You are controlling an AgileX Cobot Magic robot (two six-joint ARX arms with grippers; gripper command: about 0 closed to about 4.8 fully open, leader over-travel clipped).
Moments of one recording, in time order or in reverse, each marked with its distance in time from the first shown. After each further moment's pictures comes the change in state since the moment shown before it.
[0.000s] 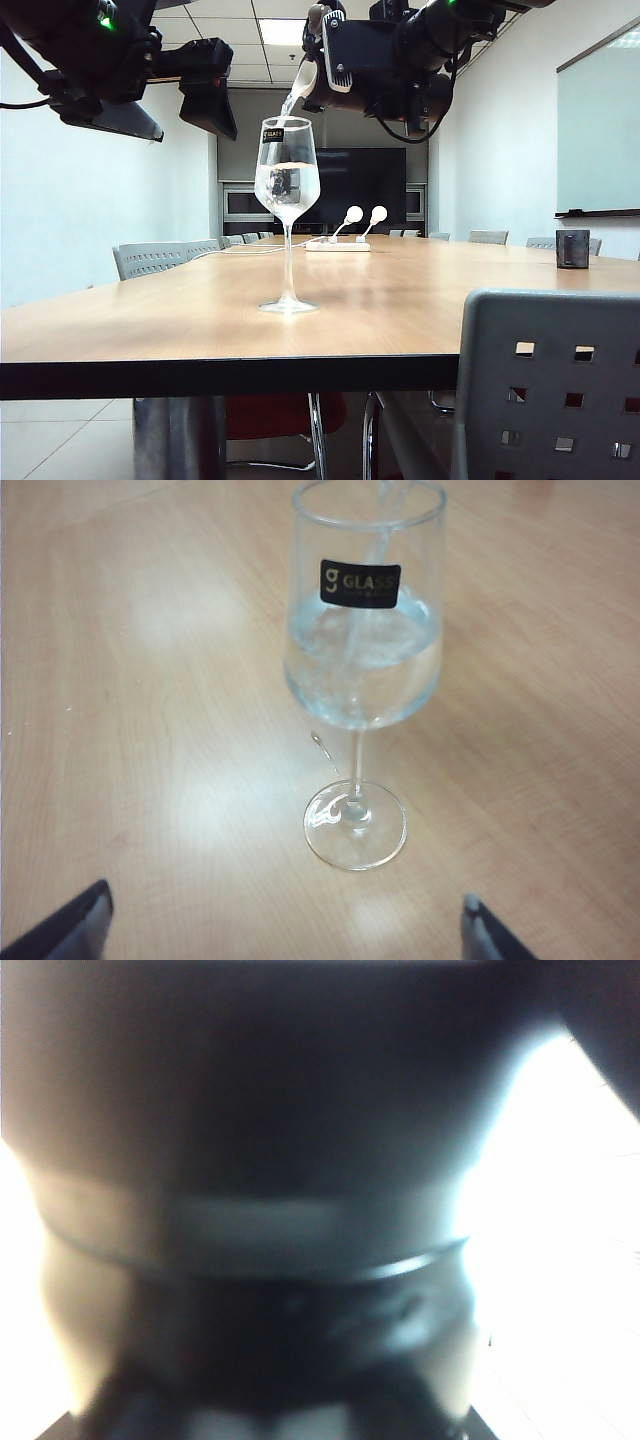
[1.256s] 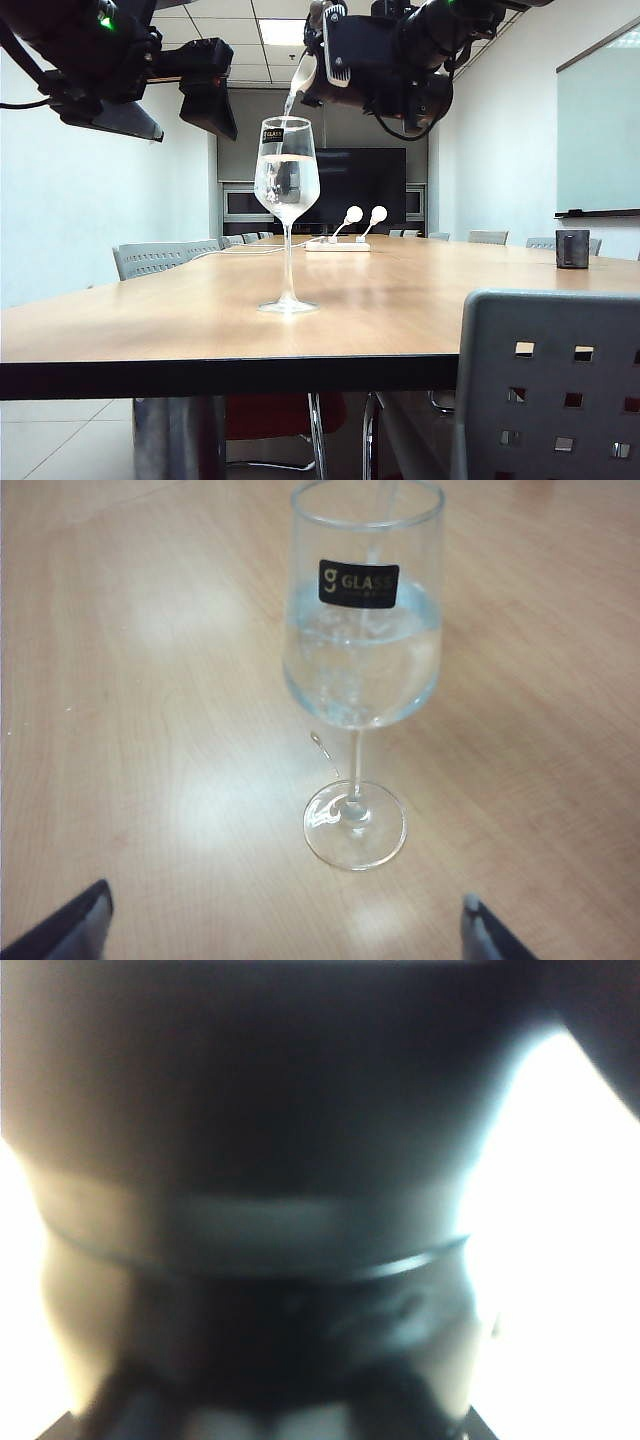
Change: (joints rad) left arm 0.000 0.000 0.000 0.000 0.000 0.000; right arm 0.000 0.000 0.004 0.006 0.003 0.062
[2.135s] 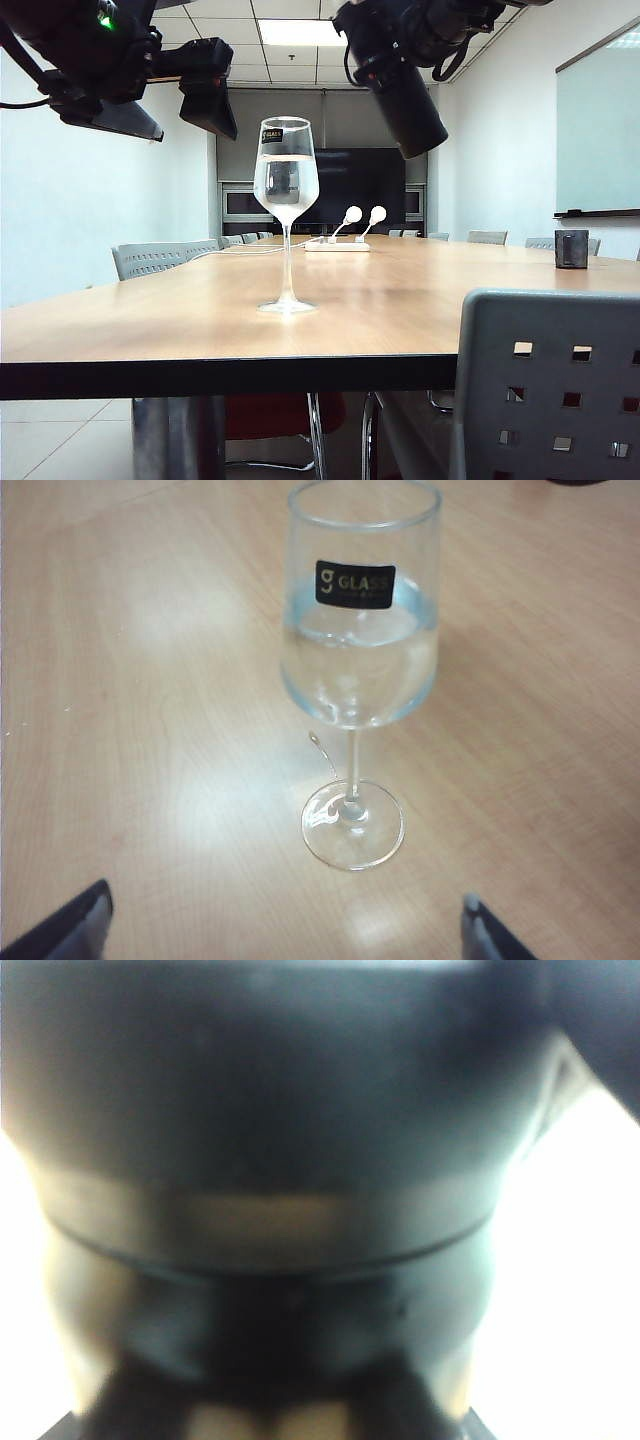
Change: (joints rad) left arm 0.000 -0.002 0.000 -0.002 0.000 0.000; right arm -0.001 -0.002 0.000 0.098 0.163 1.017
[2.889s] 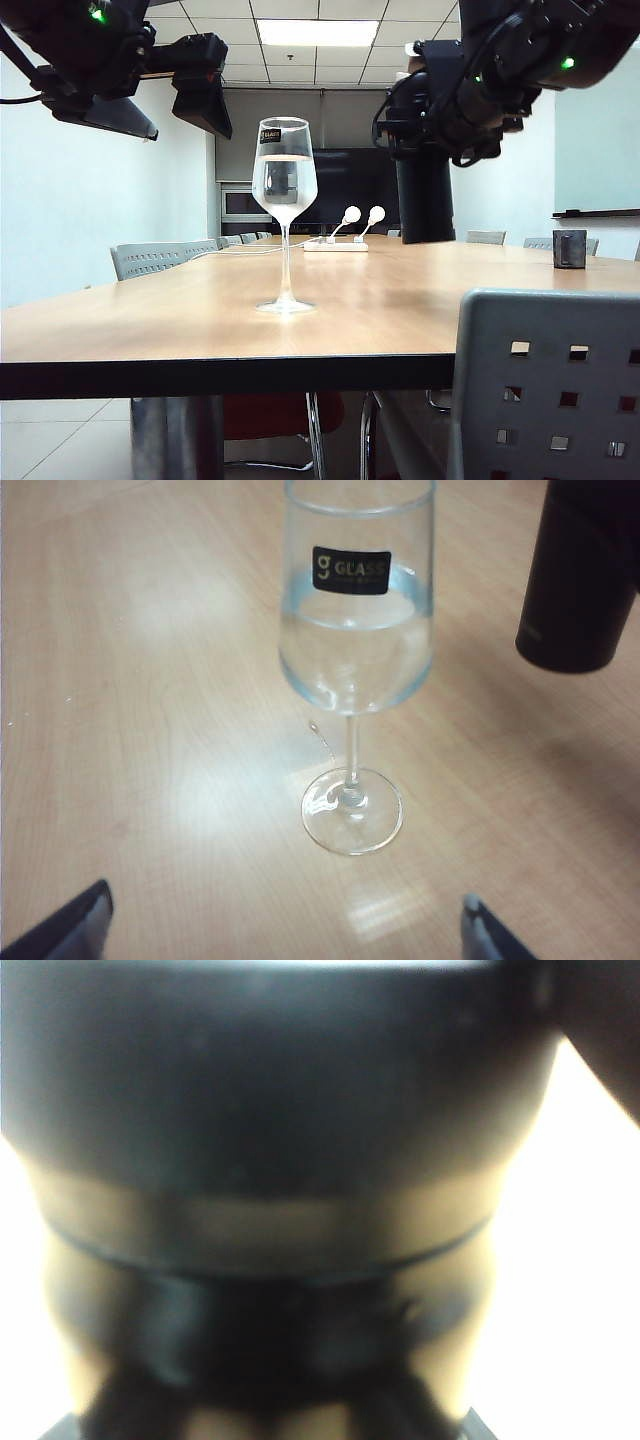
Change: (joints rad) left arm 0.000 -0.026 0.000 -0.045 0.000 0.000; right arm -0.040 0.000 -0.319 0.167 0.059 0.512
